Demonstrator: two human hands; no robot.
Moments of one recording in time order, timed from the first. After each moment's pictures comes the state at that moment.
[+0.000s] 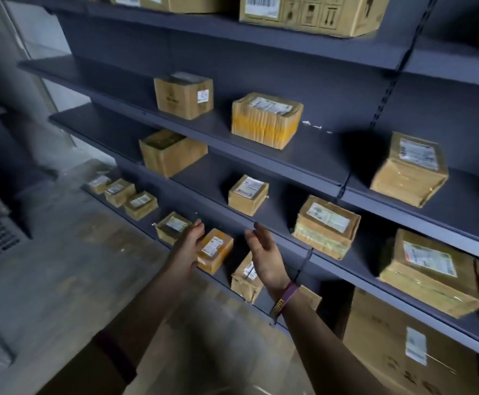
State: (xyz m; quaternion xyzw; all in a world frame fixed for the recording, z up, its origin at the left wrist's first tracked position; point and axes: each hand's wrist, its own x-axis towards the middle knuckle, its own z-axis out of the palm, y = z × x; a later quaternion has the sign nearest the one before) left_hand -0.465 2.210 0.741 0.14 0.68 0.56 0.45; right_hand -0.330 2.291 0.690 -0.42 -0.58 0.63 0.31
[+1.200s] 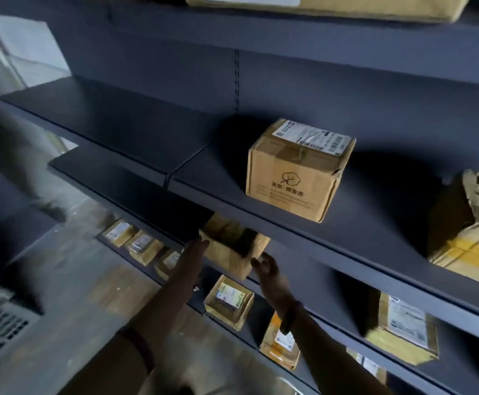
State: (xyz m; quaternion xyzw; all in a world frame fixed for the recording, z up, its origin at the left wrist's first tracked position) left_hand -1.011 2.502 0.646 0.22 0.75 0.47 0.42; right_hand -0.840 2.566 0.597 -0.51 -0.60 0.58 0.21
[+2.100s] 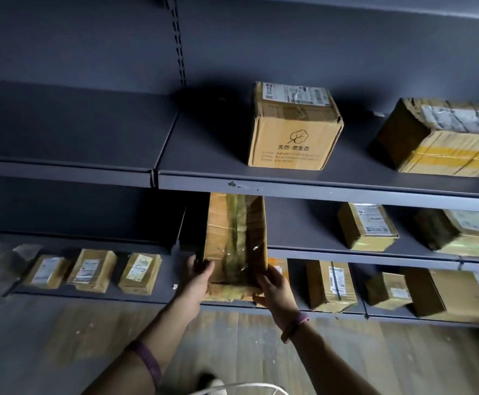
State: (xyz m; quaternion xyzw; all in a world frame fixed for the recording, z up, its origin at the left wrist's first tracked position) left_hand -1.092 2.462 0.599 0.24 0.68 0.38 0.57; right_hand -0.921 2.436 0.603 -0.62 -0.33 0.60 0.38
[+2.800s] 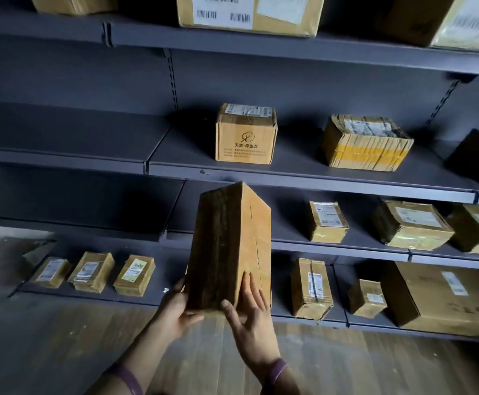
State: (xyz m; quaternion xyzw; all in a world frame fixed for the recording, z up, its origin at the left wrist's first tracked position) left_hand -1.044 2.304 0.626 0.14 0.63 0.41 0.65; right_hand -0.872 2.254 0.638 -0.62 -0.61 0.38 0.32
